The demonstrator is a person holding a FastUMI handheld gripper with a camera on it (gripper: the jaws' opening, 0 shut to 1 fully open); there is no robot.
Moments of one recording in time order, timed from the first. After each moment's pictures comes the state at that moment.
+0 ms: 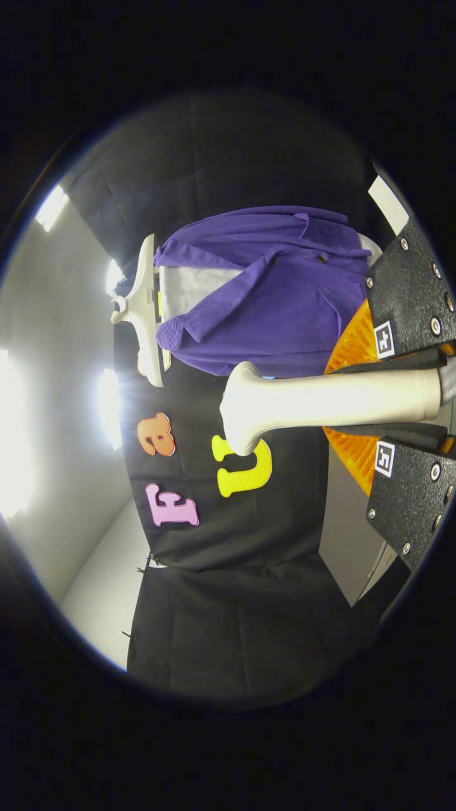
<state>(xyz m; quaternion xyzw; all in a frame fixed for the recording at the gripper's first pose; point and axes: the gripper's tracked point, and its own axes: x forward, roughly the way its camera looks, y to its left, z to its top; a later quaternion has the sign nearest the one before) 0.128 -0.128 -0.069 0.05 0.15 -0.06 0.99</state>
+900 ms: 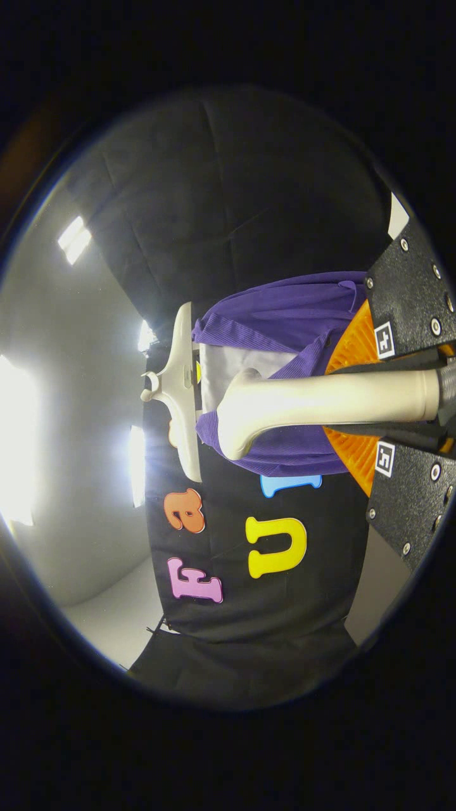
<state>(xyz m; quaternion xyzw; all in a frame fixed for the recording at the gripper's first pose) 0.189 -0.240 -0.044 0.02 0.07 -0.20 0.98</state>
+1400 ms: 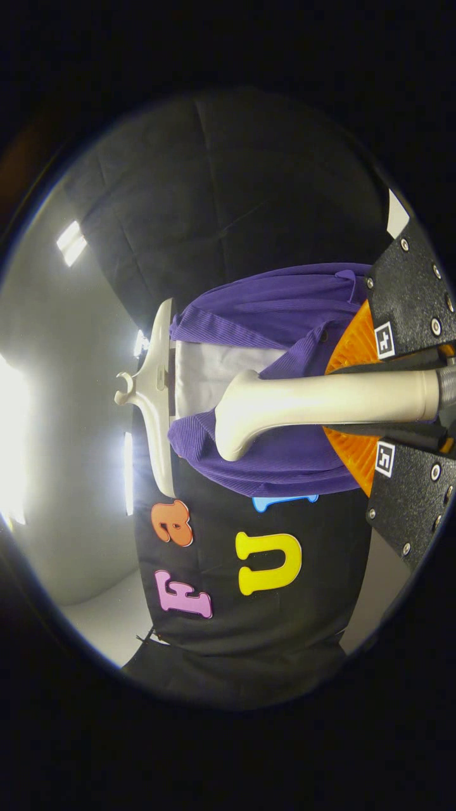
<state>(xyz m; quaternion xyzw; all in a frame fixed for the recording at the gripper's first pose) 0.223 -0.258 -0.094 0.01 0.10 -0.23 0.97</state>
